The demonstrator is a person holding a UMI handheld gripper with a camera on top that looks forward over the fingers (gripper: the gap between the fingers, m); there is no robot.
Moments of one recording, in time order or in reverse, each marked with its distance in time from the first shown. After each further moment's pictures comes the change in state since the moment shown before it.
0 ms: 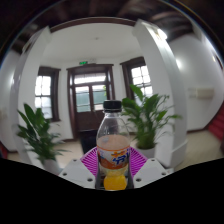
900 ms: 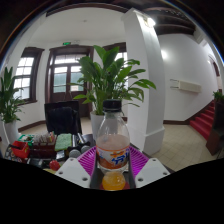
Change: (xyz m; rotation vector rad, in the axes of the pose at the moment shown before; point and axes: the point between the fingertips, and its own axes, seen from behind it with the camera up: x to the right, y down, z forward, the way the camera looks) arm 0.206 0.180 0.038 -0.157 0.245 -0.074
